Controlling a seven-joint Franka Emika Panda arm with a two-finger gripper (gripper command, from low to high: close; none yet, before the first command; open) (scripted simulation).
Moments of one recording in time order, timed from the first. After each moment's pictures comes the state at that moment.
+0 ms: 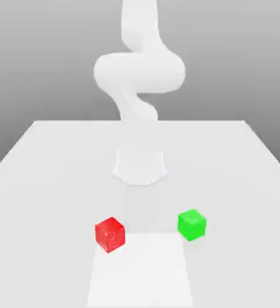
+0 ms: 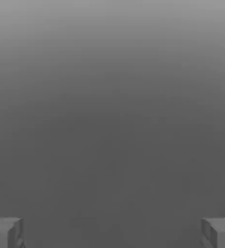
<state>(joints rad) 0.01 -0.74 -0.03 -2.36 -0.02 2.35 0.73</state>
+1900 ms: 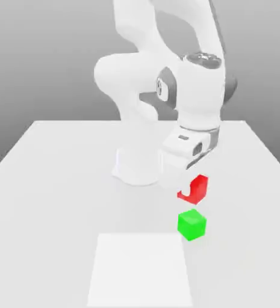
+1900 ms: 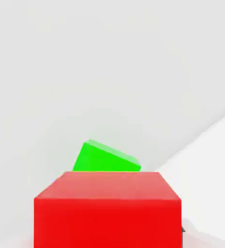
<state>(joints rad) 0.30 -0.24 0.16 -3.00 0.10 2.76 0.23</state>
